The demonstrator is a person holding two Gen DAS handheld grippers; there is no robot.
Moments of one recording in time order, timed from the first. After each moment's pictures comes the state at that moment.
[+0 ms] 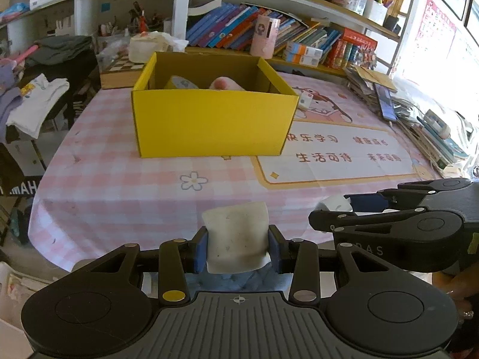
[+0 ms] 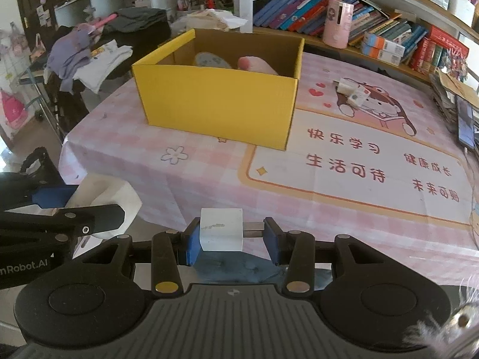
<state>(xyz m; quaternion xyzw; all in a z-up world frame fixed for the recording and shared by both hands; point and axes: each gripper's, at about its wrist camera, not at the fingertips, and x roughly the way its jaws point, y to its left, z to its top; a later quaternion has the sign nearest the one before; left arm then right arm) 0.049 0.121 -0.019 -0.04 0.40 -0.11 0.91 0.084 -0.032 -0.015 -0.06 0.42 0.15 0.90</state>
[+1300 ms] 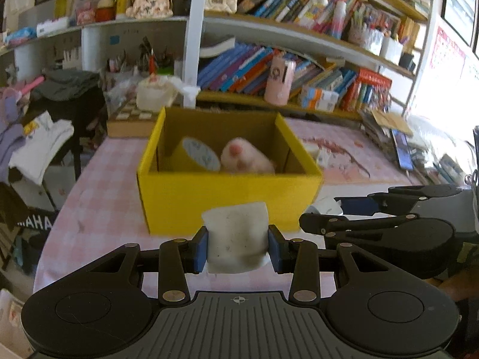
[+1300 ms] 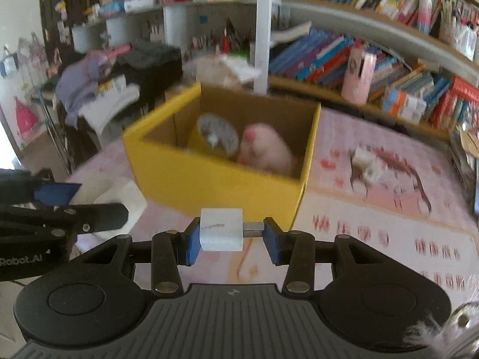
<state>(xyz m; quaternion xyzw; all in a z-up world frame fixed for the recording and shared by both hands) 0.124 0.127 0.020 -0.05 0.33 -0.08 0.94 0.174 -0.028 0.023 -0.07 0.33 0.19 0.92</state>
